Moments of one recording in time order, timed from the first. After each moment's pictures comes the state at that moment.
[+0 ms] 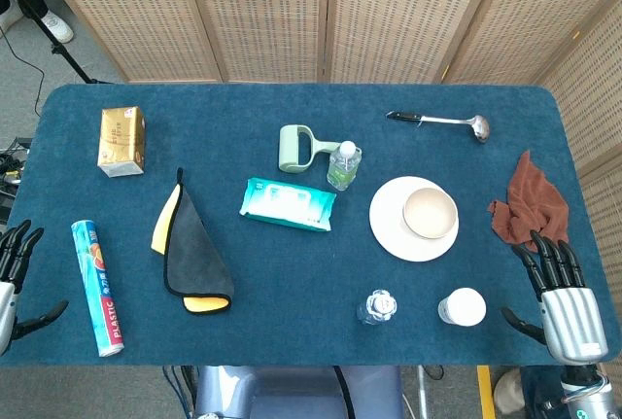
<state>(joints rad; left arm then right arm) -0.01 -1.06 0.01 -1.76 1.64 1.66 0.03 0.03 -1.18 0.04 -1.63 -1.68 1.64 -0.07</state>
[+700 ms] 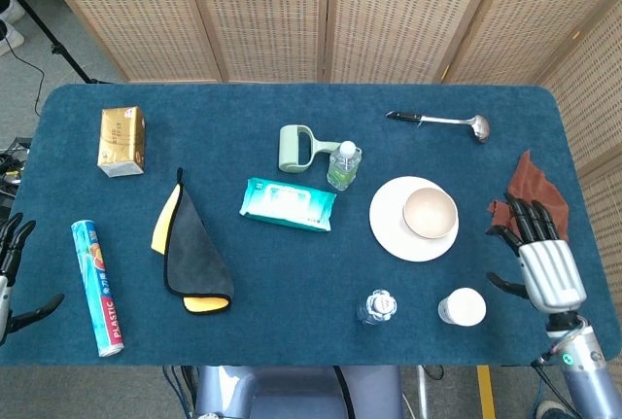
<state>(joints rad) -0.02 -1.05 -0.03 -1.77 1.60 1.64 0.02 0.23 -1.13 0.15 -1.64 -1.56 1.36 -0.03</state>
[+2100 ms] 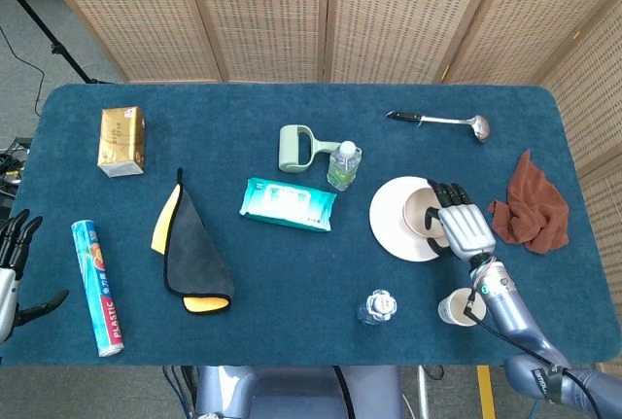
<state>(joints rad) -0.03 -1.06 -0.05 -1.78 1.56 1.60 0.05 0.53 -1.35 0.19 -1.47 -1.21 0.96 -0.20</state>
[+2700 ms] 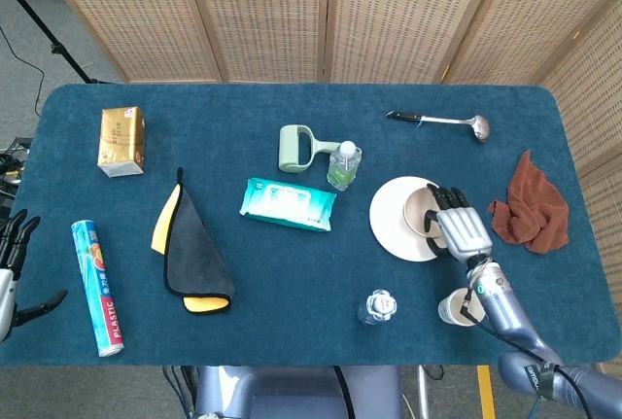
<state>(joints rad) -0.03 -1.06 -0.05 -1.78 1.56 1.60 0.04 0.55 -1.39 0.17 -1.42 -1.17 0.95 -0.20</state>
